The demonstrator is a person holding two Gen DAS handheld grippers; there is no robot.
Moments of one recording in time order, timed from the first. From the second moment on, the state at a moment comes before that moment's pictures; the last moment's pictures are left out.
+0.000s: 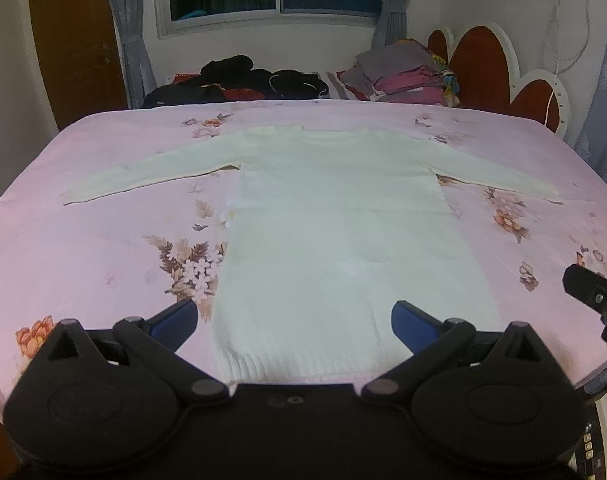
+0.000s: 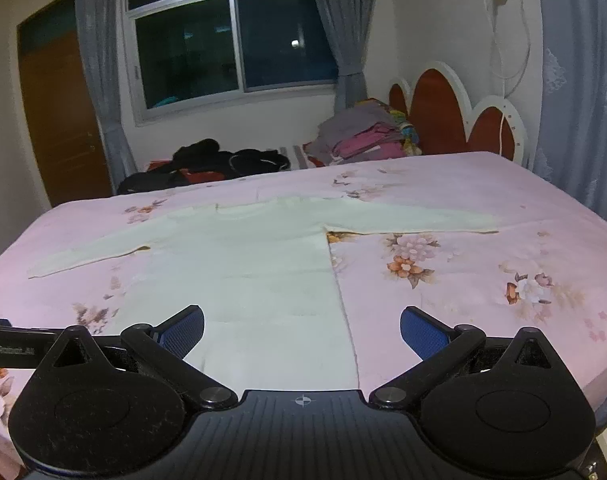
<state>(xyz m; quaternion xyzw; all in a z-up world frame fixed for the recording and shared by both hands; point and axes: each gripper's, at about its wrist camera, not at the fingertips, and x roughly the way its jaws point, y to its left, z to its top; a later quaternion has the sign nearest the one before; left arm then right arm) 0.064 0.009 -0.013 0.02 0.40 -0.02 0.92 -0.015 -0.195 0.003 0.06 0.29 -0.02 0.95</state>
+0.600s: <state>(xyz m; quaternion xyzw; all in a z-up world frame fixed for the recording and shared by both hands) 0.183 0.063 -0.038 0.02 0.41 -0.03 0.91 0.080 -0.200 -0.006 0.04 0.29 -0.10 0.95</state>
